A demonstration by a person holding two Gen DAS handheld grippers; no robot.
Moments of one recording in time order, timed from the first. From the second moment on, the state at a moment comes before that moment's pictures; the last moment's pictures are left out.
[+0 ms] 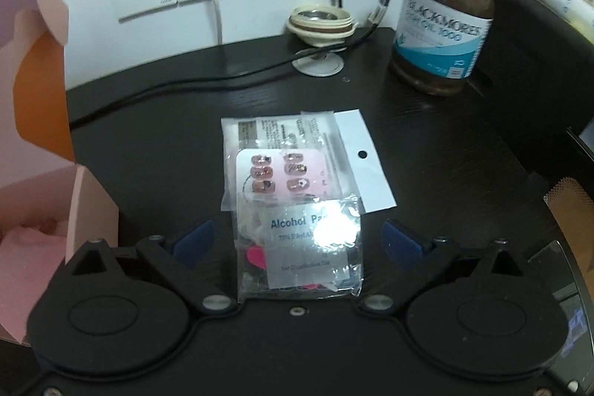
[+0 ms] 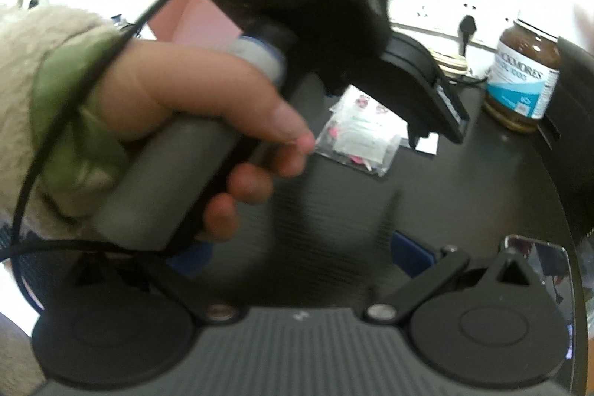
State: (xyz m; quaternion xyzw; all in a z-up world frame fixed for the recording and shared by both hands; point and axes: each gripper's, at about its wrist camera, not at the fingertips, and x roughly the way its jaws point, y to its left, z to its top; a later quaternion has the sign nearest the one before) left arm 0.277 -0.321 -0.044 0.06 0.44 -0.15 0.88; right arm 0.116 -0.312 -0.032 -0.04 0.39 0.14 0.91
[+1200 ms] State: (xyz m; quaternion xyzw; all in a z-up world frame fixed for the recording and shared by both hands) left arm 0.268 -0.276 -0.018 0.00 0.40 -0.14 0.90; right arm 0.123 -0.293 -0.024 -0.06 0.39 0.17 0.90
